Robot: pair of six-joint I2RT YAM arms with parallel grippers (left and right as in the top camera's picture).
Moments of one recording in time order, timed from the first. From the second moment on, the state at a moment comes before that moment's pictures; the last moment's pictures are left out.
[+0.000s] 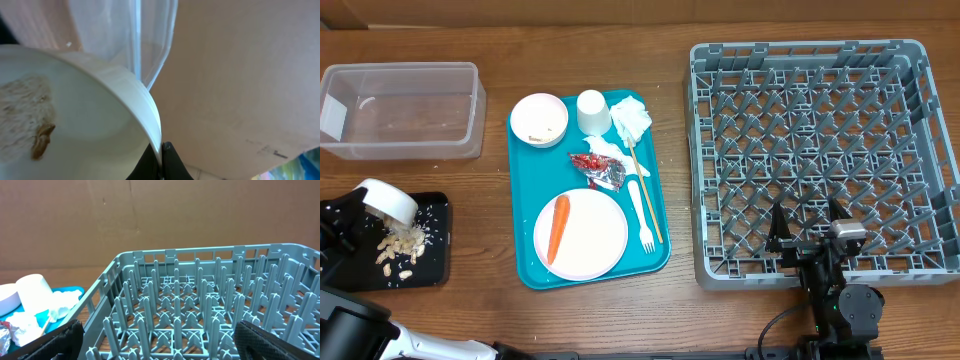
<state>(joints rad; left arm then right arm) 1.15 1.95 1.36 -0.96 1.31 -0.22 0.02 0.01 0.02 -0.03 -0.07 0.09</state>
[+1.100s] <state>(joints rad) 1.24 1.95 1.35 -1.01 1.40 -0.01 0.02 0.01 0.02 -0.03 -0.07 0.09</state>
